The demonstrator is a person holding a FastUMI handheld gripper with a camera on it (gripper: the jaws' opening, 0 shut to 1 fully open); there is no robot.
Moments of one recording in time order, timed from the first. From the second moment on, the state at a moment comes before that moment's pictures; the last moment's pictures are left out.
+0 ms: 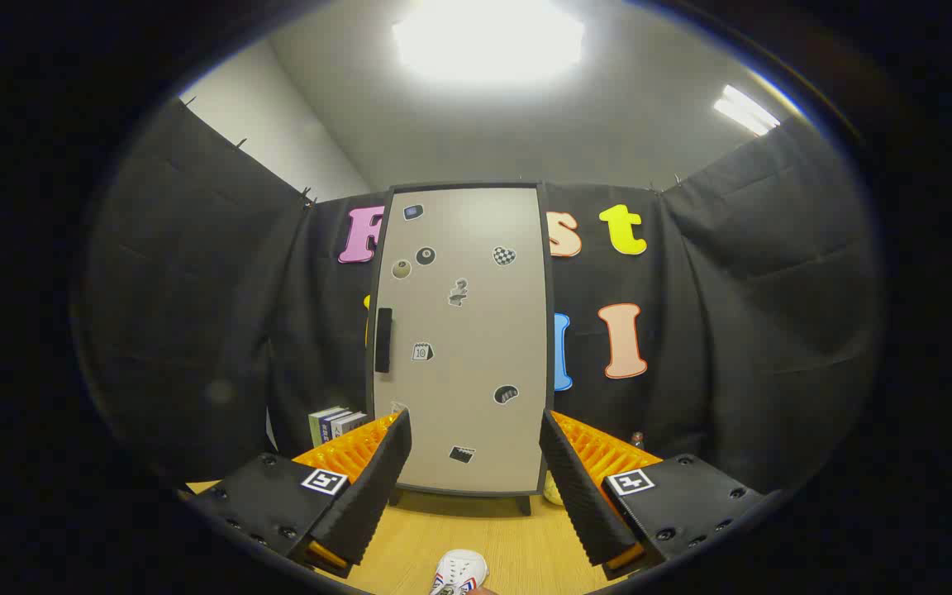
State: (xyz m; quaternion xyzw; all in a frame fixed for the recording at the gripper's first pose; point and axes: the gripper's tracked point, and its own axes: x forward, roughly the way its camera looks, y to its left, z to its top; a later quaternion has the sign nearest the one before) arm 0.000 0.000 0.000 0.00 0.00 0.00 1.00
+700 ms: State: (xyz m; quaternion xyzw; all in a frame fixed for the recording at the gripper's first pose) arm 0.013 0.014 0.006 0.00 0.00 0.01 1.00
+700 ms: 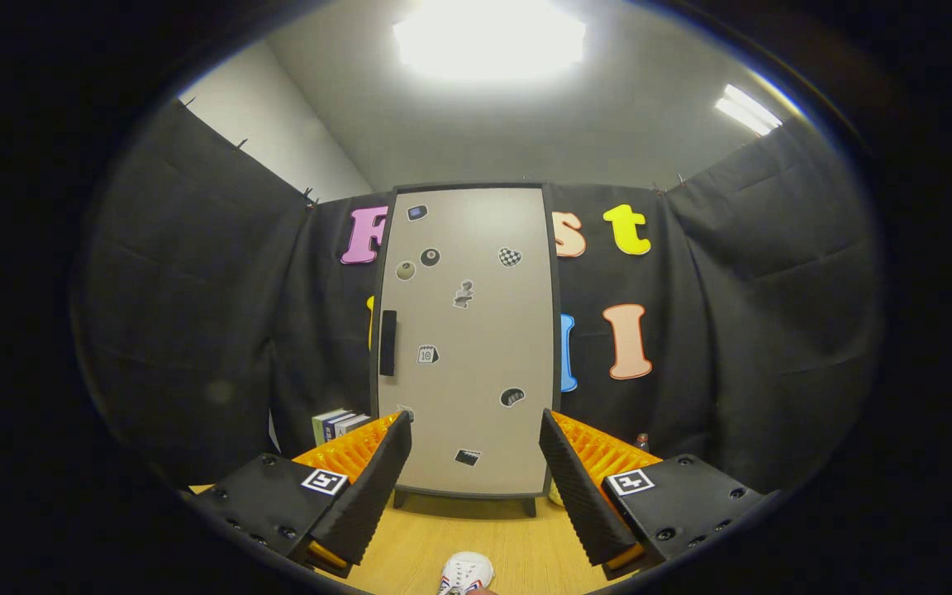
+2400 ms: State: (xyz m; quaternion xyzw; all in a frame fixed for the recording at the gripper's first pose) arm 0.309 0.181 0.029 0.00 0.00 0.10 0.99
